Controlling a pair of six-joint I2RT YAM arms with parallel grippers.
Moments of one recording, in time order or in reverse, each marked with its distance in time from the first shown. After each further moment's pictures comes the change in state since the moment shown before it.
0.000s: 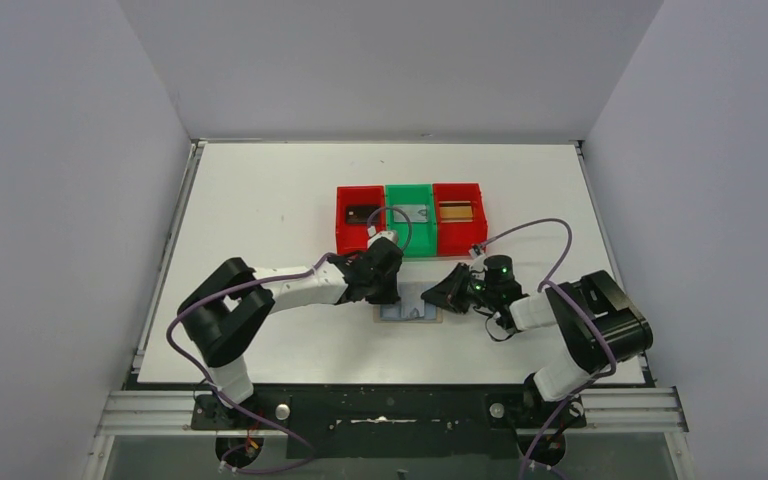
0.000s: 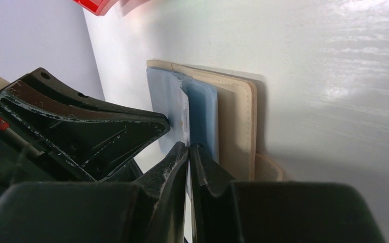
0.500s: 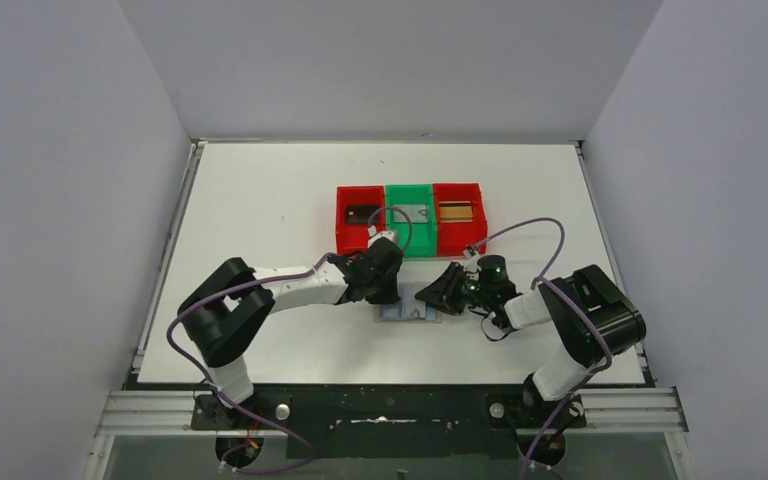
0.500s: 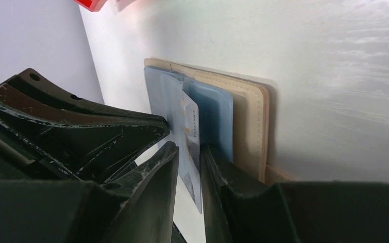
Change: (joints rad) left arm -0.002 0.001 0.003 -0.003 0.000 0.005; right arm 0.034 0.015 0.022 -0.024 0.025 -0.004
